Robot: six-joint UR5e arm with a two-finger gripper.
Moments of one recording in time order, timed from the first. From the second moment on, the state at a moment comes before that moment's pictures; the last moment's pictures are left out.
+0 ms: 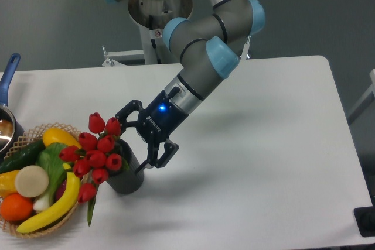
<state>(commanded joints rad) 2.50 -1.87 -1.85 -0.73 0.56 1.18</state>
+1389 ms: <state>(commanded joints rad) 2.50 -1.78 -1.99 -0.72 0.50 1.21</state>
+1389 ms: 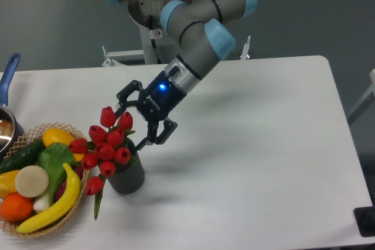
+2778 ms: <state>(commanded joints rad) 2.50 -1.86 -1.92 -0.72 0.51 1.23</state>
